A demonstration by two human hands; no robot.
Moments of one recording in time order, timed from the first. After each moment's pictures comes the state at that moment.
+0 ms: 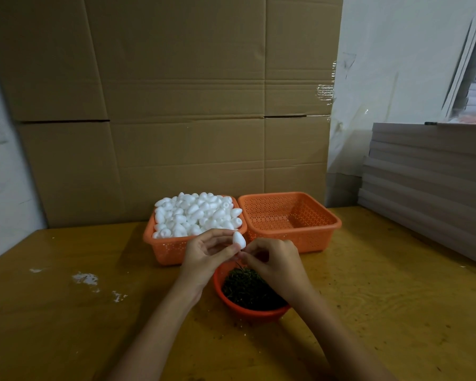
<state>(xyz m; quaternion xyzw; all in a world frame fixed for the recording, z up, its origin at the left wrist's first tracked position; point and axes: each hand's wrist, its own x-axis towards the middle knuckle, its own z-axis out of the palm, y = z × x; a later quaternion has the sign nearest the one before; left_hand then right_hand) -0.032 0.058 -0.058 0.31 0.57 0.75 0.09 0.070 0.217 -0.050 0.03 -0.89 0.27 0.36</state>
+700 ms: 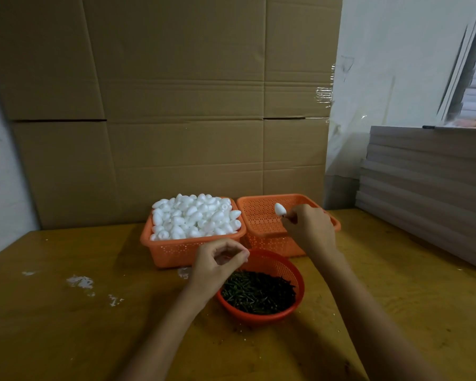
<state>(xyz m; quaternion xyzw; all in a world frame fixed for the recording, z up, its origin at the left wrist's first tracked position) -0.030 0.067 -0.067 0.41 0.64 0.65 0.00 0.036 0.299 -0.012 -0.23 -0.90 0.09 0.35</state>
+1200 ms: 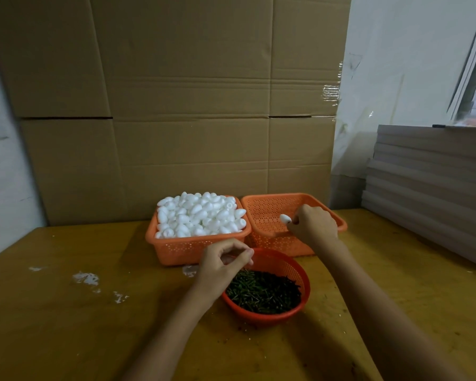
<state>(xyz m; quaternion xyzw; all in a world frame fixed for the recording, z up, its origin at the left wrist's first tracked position) -0.032 0.069 -0.072 0.41 0.65 0.64 0.00 0.019 0.310 -0.008 -0.26 -0.93 0.06 0.24</state>
